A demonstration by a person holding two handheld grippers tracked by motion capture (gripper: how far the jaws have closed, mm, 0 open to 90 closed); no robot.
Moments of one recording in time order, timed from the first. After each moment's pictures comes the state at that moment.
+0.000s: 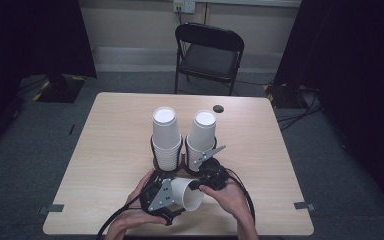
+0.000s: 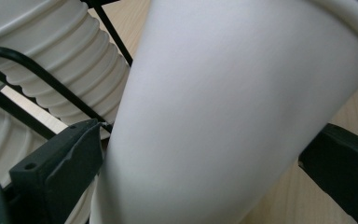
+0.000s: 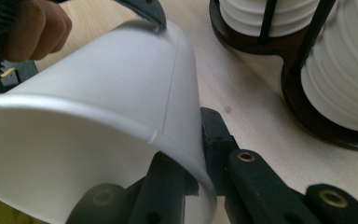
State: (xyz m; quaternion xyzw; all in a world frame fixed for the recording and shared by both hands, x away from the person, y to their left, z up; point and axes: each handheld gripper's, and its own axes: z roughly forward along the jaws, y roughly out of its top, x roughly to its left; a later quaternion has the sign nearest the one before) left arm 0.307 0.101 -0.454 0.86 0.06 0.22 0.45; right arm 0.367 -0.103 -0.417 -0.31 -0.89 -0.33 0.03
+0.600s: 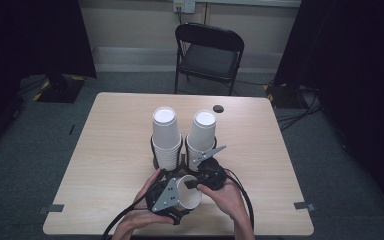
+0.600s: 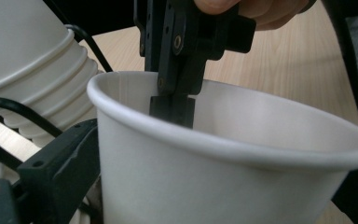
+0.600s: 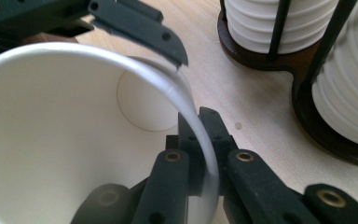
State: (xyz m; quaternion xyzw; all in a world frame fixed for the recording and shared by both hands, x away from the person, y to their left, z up) left arm 0.304 0.085 -0.446 0.84 0.06 0.22 0.49; right arm 0.366 -0.099 -0.417 -0.32 -0.88 -0.35 0.04
